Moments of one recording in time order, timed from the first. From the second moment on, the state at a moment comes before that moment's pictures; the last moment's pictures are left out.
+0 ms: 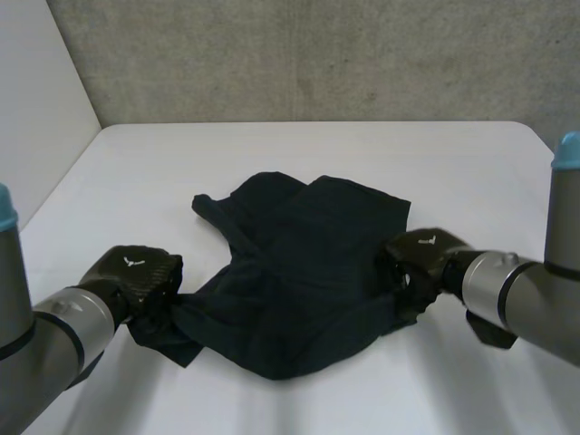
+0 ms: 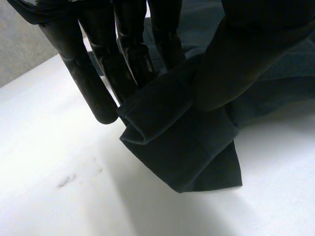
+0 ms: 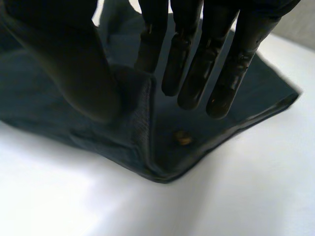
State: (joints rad) left arm 4.31 -1.66 -1.79 2.91 -1.58 3.42; right arm 1.94 -1.26 1.54 0.35 1.28 2.88; left_hand 1.14 1.20 1.18 1.20 0.96; right_hand 0.74 0.86 0.85 0.86 0.70
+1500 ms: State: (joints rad) left arm 4.35 -2.01 -1.45 3.03 -1.63 3.42; right arm 2.02 -1.18 1.54 0.04 1.42 2.72; left_hand 1.14 1.20 1.18 1.20 0.96; right_hand 0.97 1.18 1.17 1.19 0.98
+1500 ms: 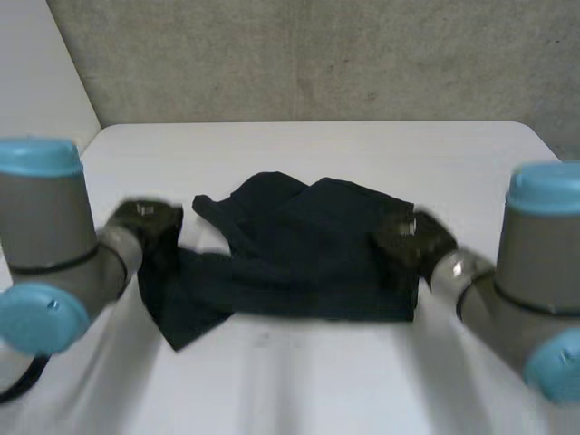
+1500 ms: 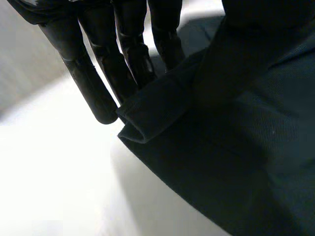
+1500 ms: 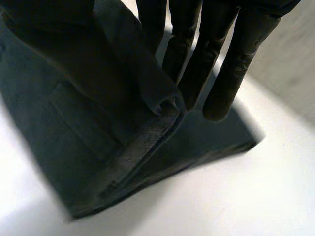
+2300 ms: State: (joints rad) left arm 4.33 -1.82 -1.86 3.54 -1.69 3.32; right arm 2.06 -1.04 1.54 -0.30 1.42 2.62; left_hand 1.14 1.20 1.19 1.20 0.96; right_hand 0.97 1.18 1.19 1.19 0.98
